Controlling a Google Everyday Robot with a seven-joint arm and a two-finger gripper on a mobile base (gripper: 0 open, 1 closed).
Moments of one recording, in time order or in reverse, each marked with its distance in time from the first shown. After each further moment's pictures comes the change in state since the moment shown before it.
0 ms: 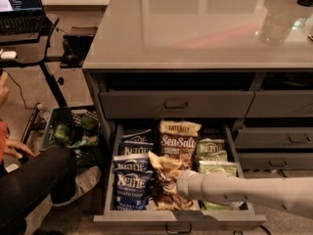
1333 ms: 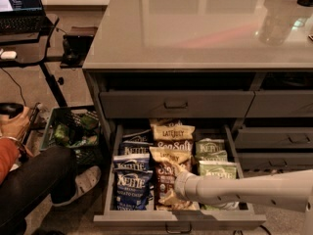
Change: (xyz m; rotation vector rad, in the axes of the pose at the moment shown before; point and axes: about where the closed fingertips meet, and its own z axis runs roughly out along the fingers) arm 0.011 0.002 0.018 0.027 0.028 -0.003
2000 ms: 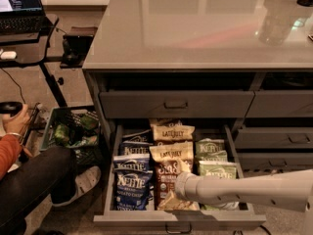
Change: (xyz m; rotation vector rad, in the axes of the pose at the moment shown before) arm 0.000 0.000 0.000 -0.001 0.001 0.003
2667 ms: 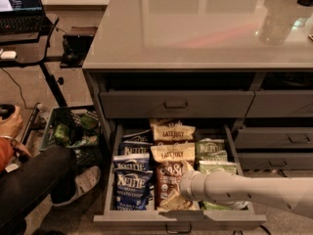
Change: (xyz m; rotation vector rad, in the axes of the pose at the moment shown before) arm -0.006 -0.001 -0.036 -0.045 0.000 0.176
